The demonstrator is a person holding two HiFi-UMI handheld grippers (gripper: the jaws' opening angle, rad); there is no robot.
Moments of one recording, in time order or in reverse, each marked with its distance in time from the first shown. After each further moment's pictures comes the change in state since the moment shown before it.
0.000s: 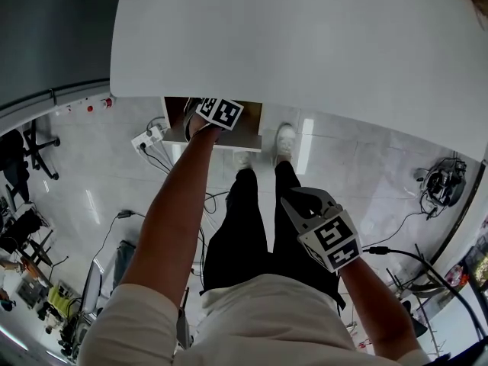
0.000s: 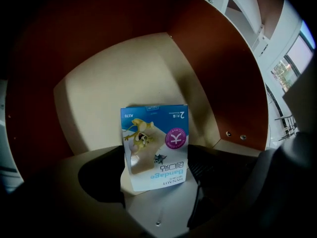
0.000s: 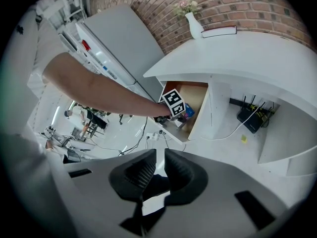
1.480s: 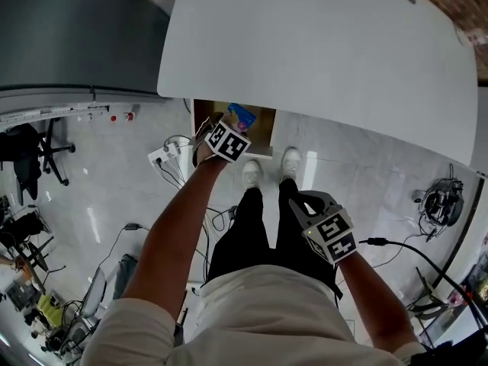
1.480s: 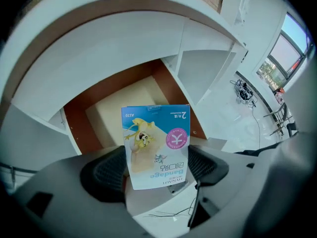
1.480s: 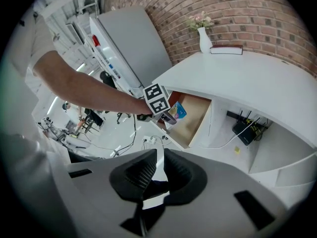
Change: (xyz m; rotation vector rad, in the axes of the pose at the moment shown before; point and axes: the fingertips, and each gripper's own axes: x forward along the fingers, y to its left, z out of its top) left arm -0.139 -0.026 -0.030 0.046 -0.110 -0.091; right arm -0.039 0.050 0.008 -0.093 -0.050 -0.076
